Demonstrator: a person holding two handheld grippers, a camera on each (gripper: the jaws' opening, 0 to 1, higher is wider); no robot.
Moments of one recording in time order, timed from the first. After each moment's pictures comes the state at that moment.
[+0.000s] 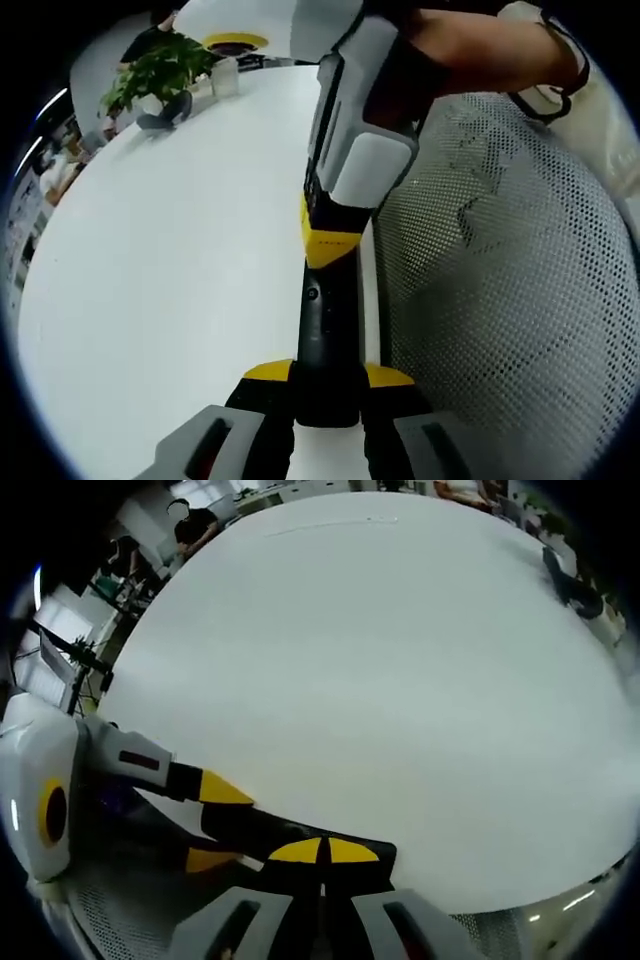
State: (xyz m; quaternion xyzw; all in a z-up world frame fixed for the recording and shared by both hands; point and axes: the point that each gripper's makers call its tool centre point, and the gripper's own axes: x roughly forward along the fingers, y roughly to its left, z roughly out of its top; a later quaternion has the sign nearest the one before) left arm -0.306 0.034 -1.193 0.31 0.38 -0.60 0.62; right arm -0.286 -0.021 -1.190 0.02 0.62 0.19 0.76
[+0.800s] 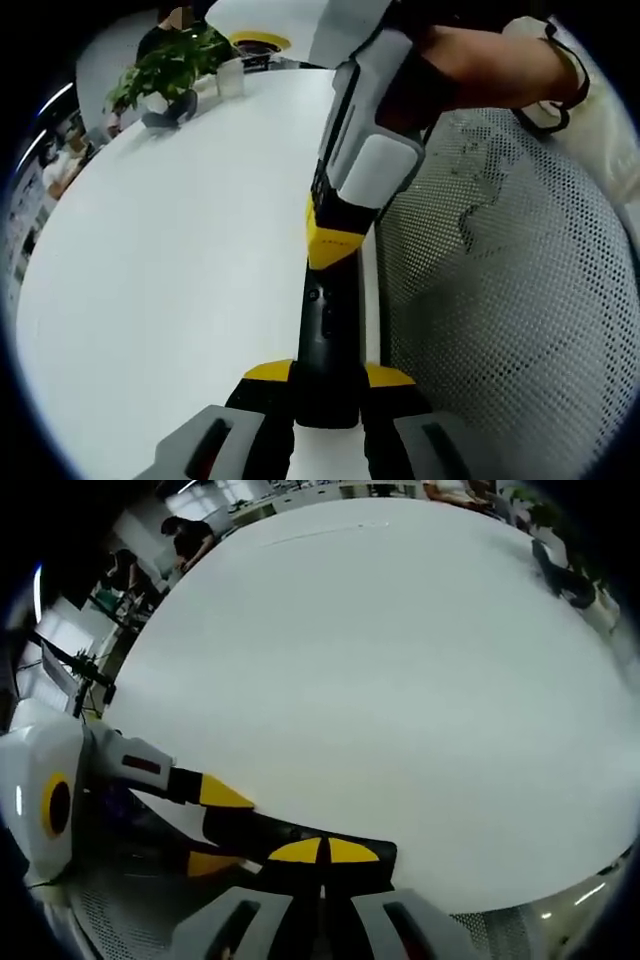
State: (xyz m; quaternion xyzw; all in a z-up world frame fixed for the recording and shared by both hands) left arm -0.307 0.034 -1.193 0.30 0.39 -0.60 0.63; right arm -0.287 -0.020 -1.186 0.04 0.61 0.19 0.77
